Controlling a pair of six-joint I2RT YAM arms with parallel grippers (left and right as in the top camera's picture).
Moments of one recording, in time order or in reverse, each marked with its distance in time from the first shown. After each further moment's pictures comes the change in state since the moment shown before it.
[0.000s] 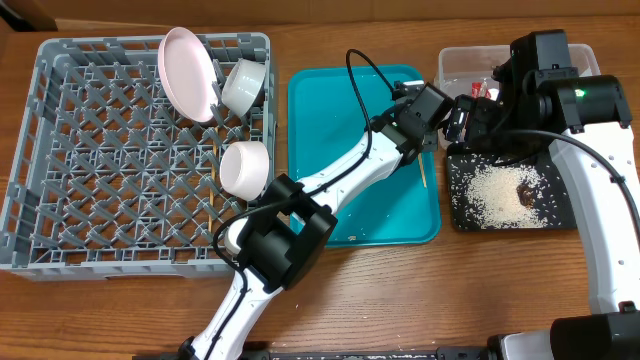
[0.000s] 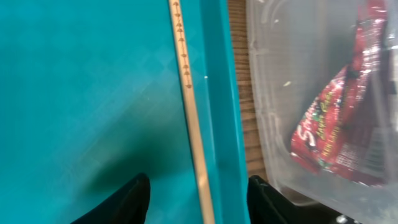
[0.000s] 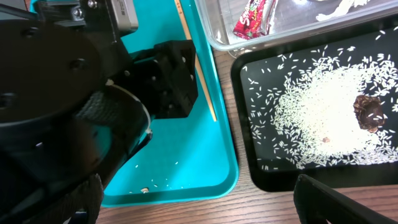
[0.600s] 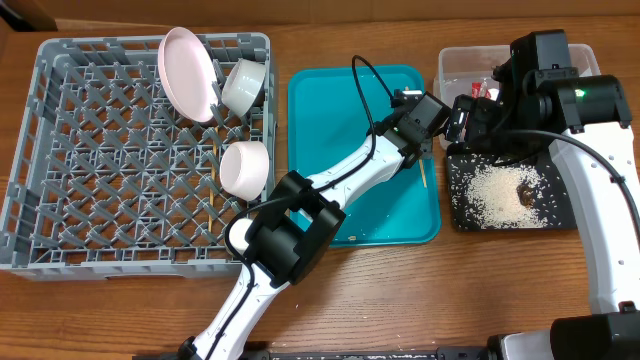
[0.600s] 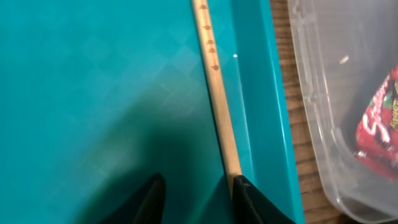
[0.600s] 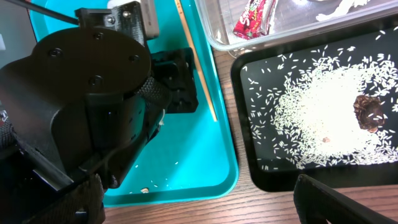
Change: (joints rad) left arm -0.002 0.058 0.002 0.001 -0.028 0.084; right arm 0.000 0.000 0.000 0.001 0.000 0.000
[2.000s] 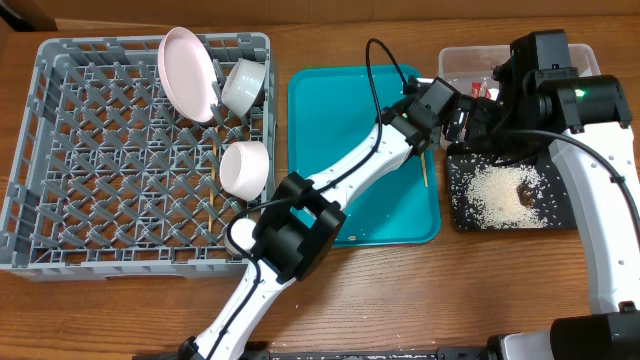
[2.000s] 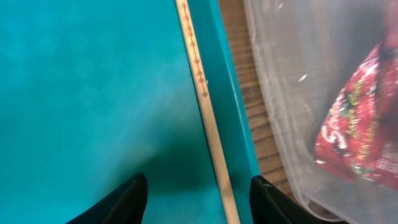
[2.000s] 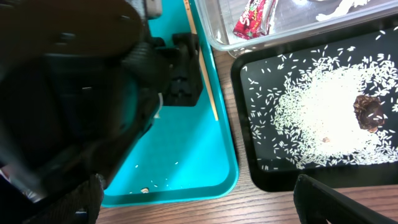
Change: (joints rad) left arm -0.006 0.060 0.207 -0.158 -0.007 0.076; right arm 0.000 0.000 0.000 0.000 0.000 0.000
